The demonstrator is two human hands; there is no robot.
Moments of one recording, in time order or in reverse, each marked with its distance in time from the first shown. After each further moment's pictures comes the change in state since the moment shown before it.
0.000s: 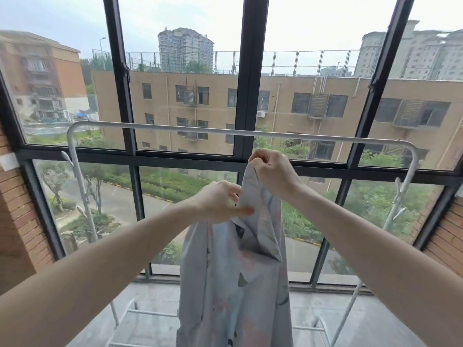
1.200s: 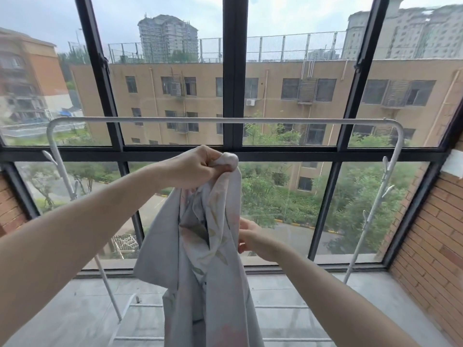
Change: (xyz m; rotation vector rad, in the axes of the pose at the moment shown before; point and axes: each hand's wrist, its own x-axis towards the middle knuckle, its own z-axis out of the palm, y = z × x) left_hand 0.003 0.000 -0.048 -0.163 -0.081 0.201; right_hand -0.100 0.136 0.088 0.575 -0.567 0.454
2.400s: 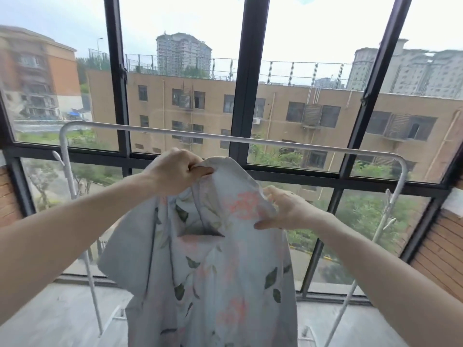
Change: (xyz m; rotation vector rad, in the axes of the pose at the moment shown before) left_hand -0.013 -0.042 -0.039 0.368 0.408 -0.002; right_hand -0.026 -0.133 -0.079 -1.218 0.295 -0.016
